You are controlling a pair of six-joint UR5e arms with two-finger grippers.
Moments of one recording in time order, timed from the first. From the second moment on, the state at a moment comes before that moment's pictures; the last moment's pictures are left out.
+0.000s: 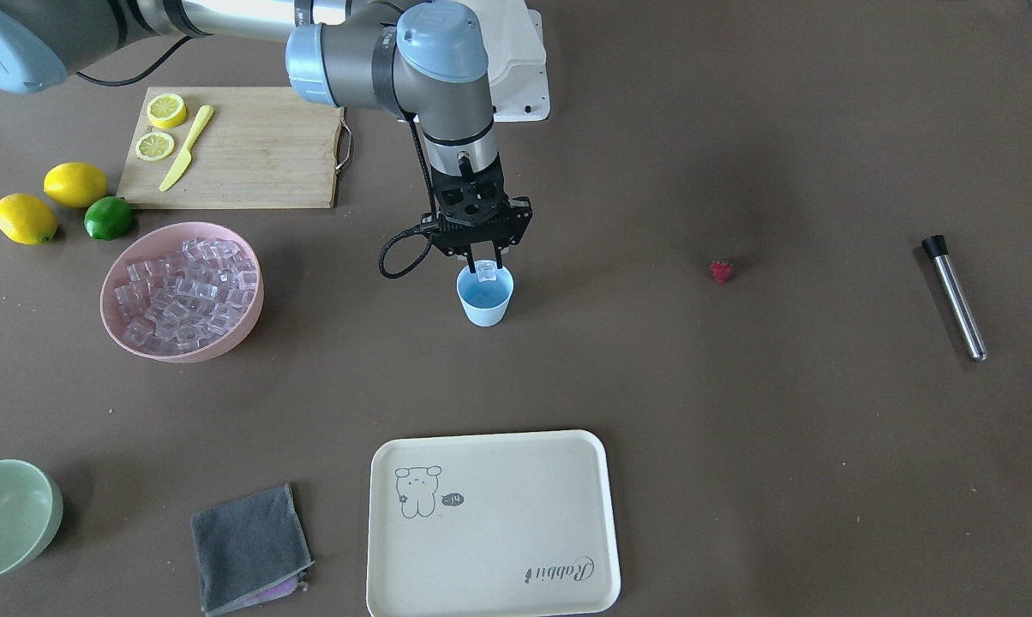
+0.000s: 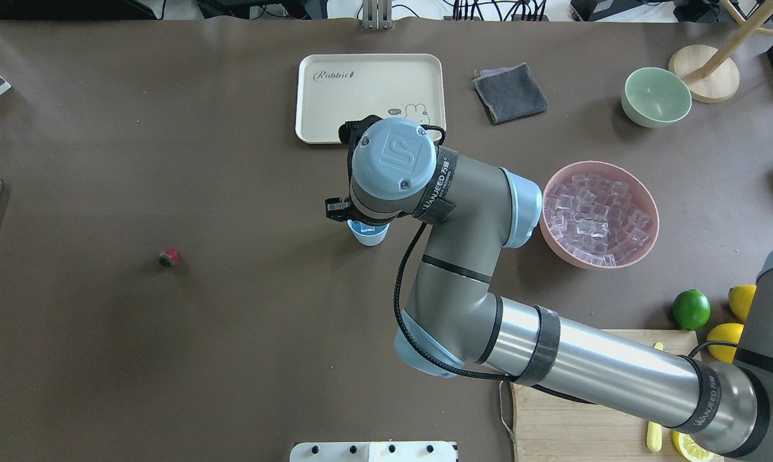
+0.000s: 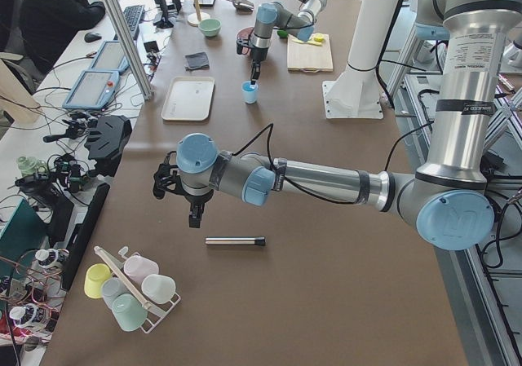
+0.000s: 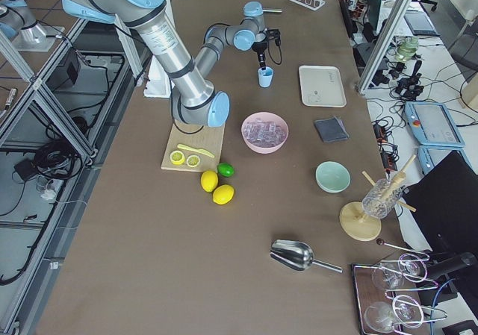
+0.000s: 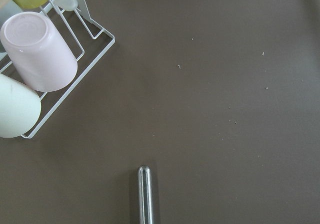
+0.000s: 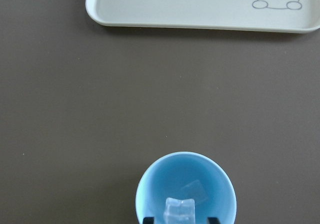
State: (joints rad) left arm -1.55 -1.65 -1.62 -1.79 -2.47 -0.26; right arm 0.50 -0.74 1.58 -1.51 1.74 1.15
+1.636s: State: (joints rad) left arm -1.55 -1.64 -1.63 -1.80 -2.47 -0.26; right arm 0.77 -1.24 1.93 -1.79 1.81 0.88
